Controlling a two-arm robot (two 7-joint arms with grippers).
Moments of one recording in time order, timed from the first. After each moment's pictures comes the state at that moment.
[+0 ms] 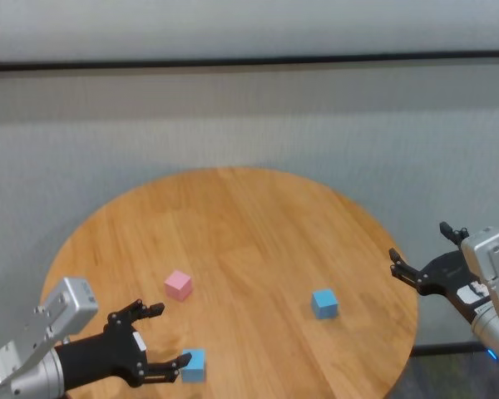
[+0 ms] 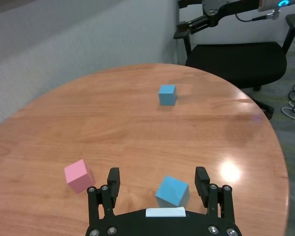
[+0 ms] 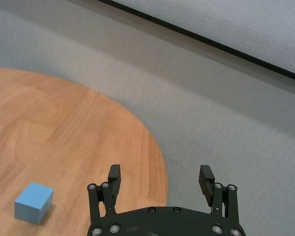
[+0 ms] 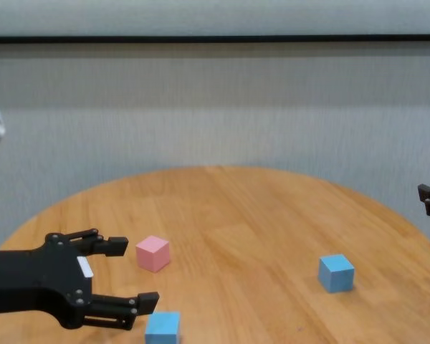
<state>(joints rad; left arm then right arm) -0.22 0.69 0.52 -1.45 -0.36 -0.16 -0.64 0.20 0.60 -0.45 -1.41 0.25 -0.12 -0.03</state>
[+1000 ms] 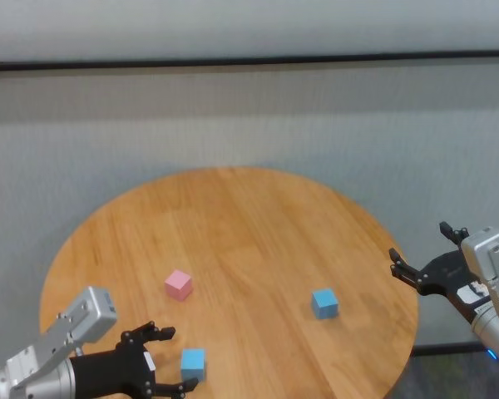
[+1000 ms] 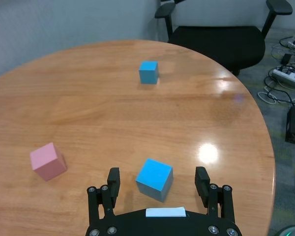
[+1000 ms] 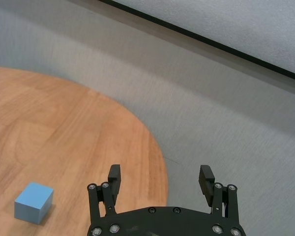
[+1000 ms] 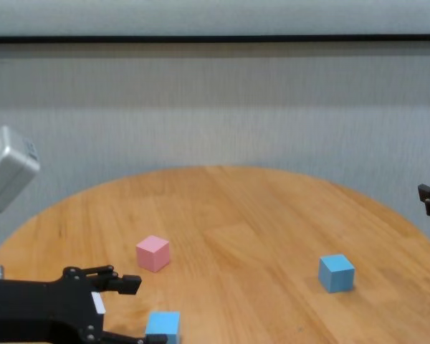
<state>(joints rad) -0.28 0.62 0.55 -1.34 -0.33 -0.12 -0.74 0.20 0.60 -0.45 -1.41 0.25 -0.12 -0.03</state>
